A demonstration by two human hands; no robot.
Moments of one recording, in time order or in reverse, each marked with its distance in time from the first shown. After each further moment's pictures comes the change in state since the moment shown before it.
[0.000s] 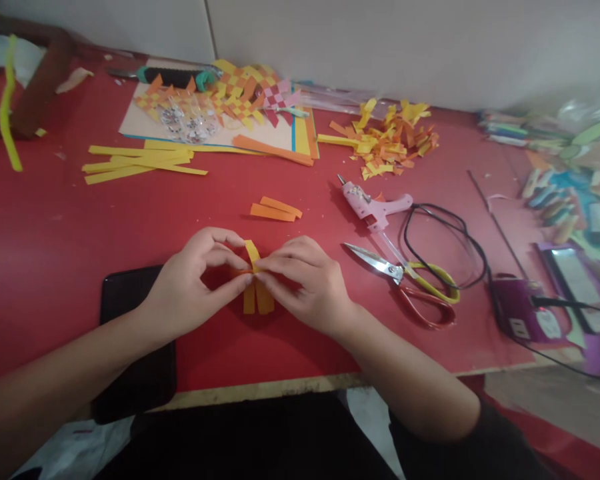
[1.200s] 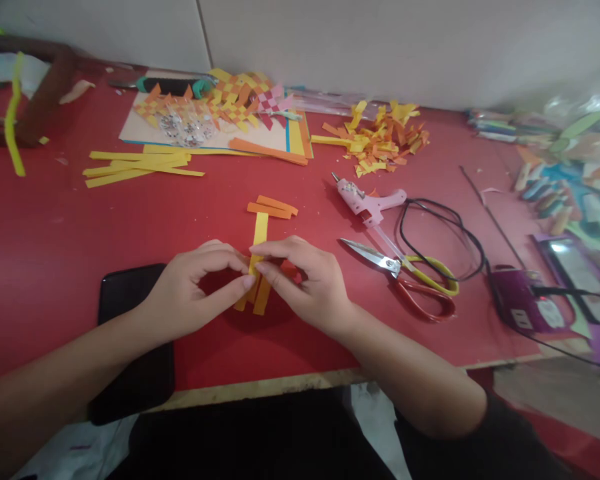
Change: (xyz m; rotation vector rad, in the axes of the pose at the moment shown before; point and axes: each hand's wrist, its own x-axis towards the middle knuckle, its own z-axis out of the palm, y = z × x) left_hand 0.001 0.005 -0.001 -0.101 -0.086 0.177; right_hand -0.008 -0.012 0.002 0.271 0.064 0.266
